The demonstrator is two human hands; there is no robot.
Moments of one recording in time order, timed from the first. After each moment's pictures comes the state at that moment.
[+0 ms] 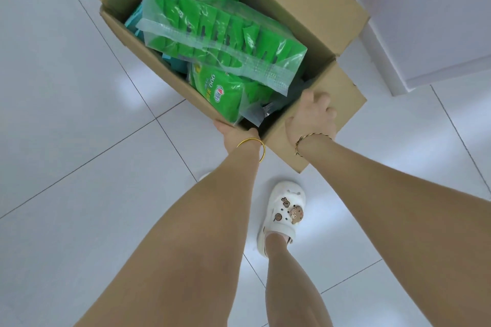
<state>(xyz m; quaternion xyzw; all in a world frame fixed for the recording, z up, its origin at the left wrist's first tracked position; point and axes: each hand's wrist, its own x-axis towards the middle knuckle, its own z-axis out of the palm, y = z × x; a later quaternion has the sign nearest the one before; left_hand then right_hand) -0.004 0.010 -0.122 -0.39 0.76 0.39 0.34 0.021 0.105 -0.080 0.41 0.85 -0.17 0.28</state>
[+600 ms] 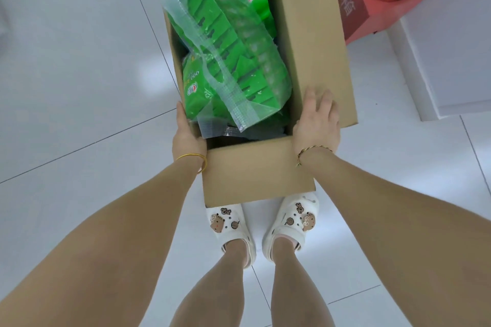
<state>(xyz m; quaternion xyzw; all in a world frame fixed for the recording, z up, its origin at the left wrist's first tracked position) -0.032 -0.165 -0.127 -0.21 0.89 0.33 0.24 0.016 0.045 -0.106 0.32 0.92 -0.13 0.18</state>
